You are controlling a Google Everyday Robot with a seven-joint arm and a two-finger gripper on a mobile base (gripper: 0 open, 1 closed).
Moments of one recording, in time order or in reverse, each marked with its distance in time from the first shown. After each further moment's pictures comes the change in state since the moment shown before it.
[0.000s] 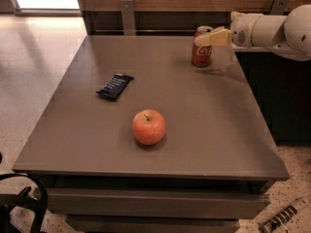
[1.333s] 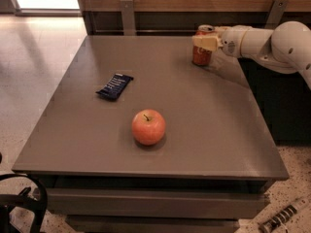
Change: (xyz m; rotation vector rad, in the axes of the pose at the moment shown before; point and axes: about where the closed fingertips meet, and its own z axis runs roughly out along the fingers) arm 0.022 0.024 0.028 -0.038 -0.043 0.091
